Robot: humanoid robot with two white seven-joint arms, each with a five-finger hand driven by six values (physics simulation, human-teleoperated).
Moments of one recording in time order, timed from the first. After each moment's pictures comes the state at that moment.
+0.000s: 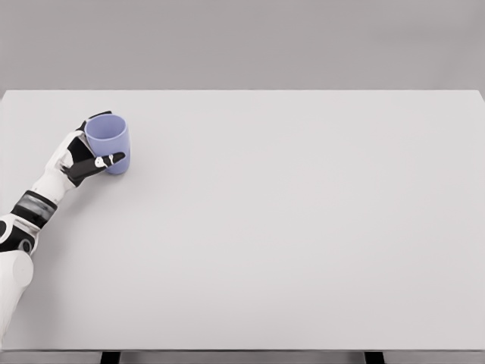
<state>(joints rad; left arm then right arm) -0.38 0.38 -0.12 -0.89 0.64 -0.29 -0.61 0.01 0.00 -0.12 0.02 -0.06 -0.07 0.10</state>
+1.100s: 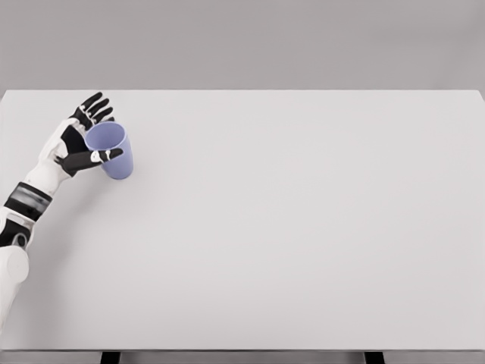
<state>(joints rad) -0.37 0.39 -0.09 -0.98 0.64 -0.29 -0.61 0.01 0.00 -0.12 0.02 -0.06 -0.07 0.10</state>
